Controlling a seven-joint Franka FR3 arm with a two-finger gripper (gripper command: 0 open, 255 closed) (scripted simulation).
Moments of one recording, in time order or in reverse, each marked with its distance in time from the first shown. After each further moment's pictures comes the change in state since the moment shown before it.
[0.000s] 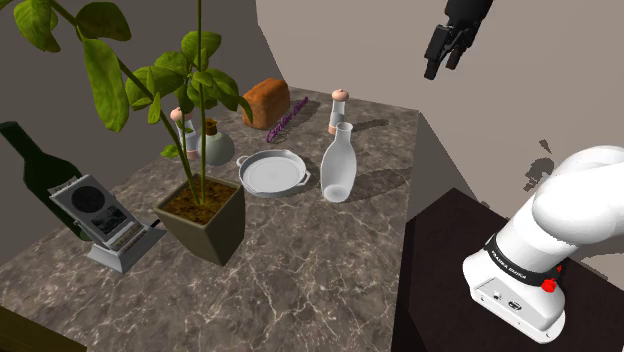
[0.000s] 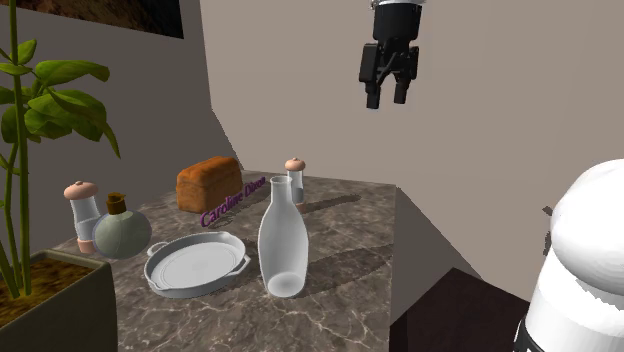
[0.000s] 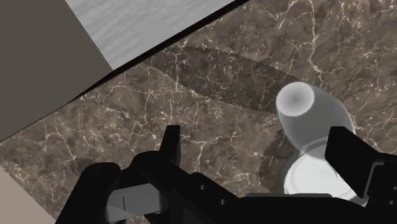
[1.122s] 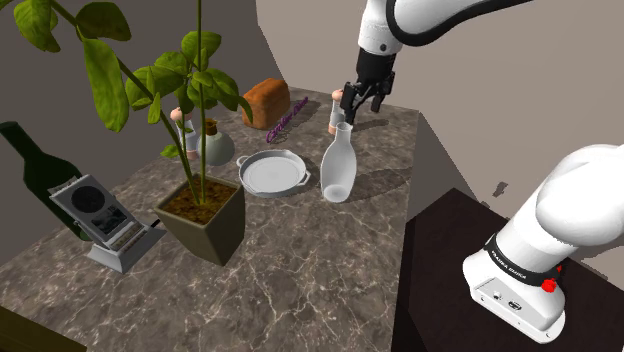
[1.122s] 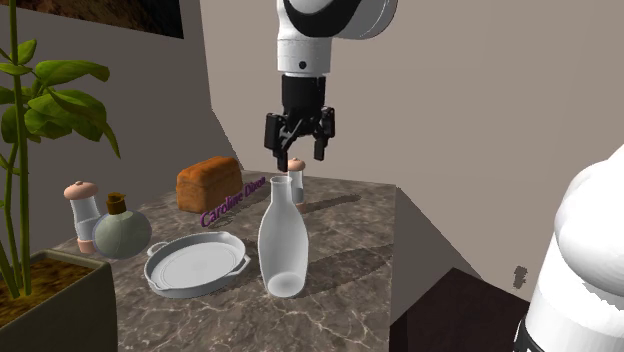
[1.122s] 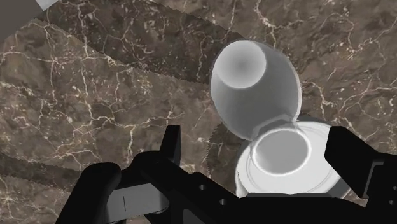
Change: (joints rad) arm 0.062 0.331 0.234 -0.026 0.082 0.375 0.269
